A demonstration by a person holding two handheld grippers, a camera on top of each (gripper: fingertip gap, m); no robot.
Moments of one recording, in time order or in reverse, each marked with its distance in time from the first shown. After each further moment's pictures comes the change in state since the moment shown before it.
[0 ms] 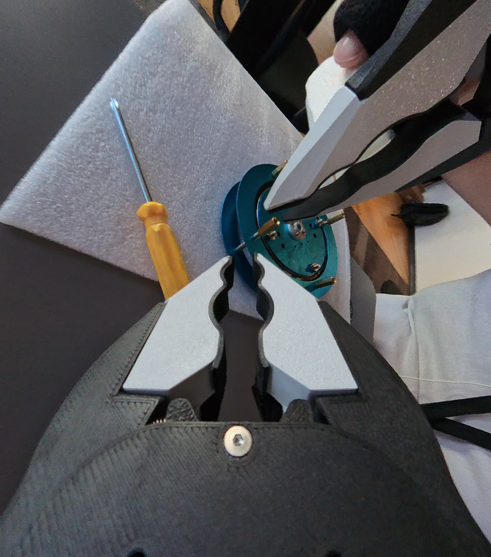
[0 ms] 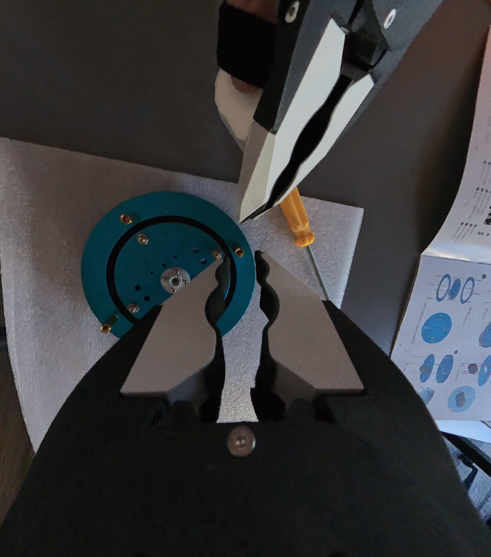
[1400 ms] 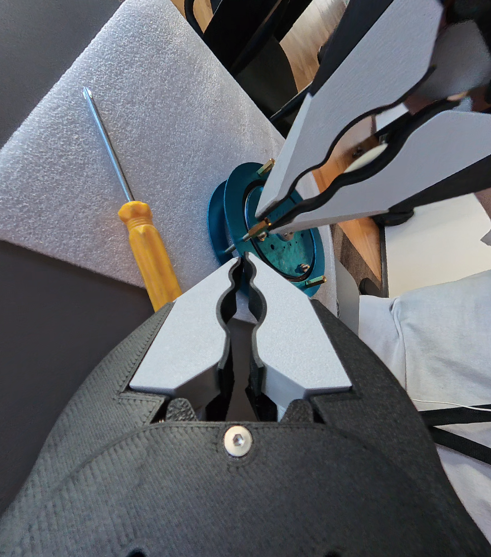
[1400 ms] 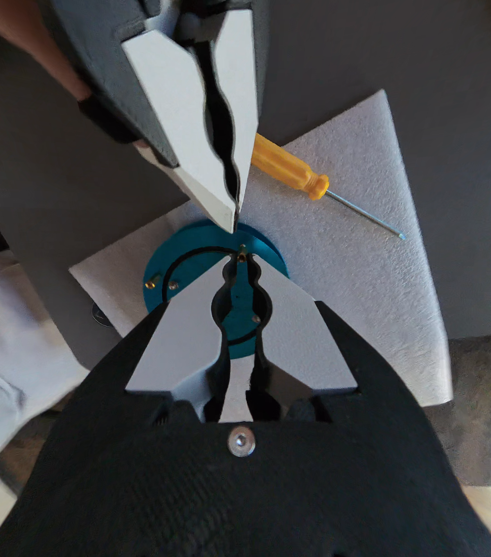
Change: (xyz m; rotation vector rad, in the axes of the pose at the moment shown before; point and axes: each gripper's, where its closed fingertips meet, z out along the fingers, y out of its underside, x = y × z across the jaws) left arm 0.006 0.003 0.008 0.008 0.096 -0.025; right arm -0.004 0.002 0.006 -0.183 -0.121 0.669
